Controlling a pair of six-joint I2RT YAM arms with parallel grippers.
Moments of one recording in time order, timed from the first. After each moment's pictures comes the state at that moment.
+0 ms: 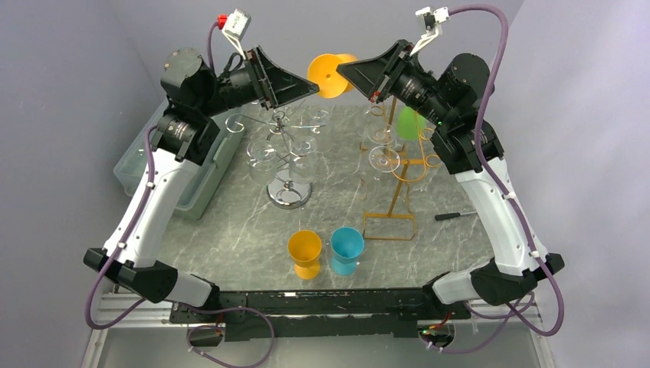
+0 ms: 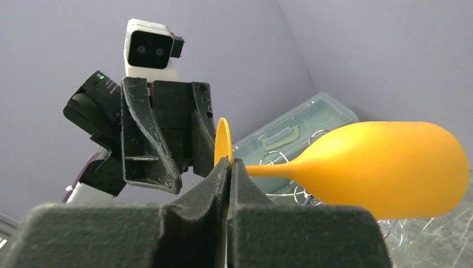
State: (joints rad) left arm -0.43 1.42 1.84 -0.15 0.78 -0.90; right arm 0.51 1.39 1.89 -0.24 -0.42 0.63
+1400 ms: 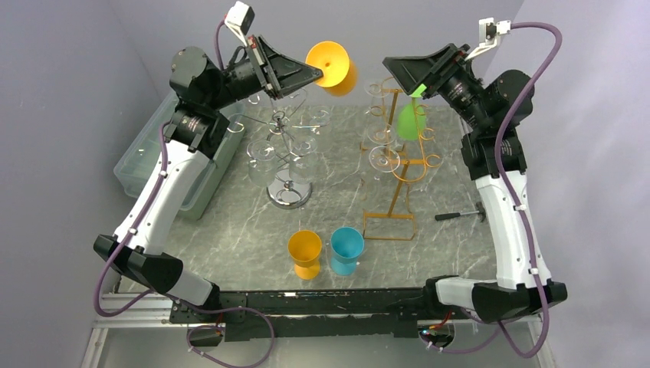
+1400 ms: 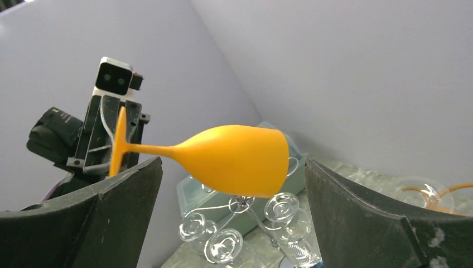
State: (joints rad) left arm -0.42 1.49 1.82 0.06 0.78 -1.23; right arm 0.18 1.25 1.66 -0.07 -0.53 0.70
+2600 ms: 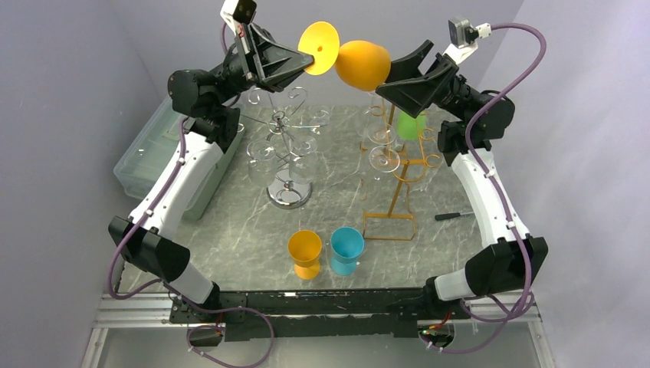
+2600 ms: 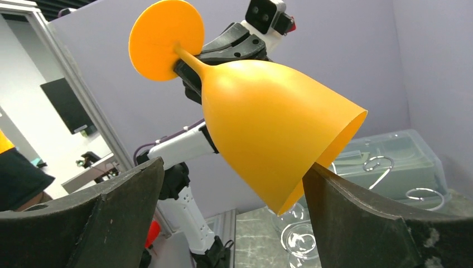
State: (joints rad) left arm -0.42 1.57 1.78 0.77 0.84 -1.90; right arm 0.14 1.41 1.47 0.95 -1.02 1.33
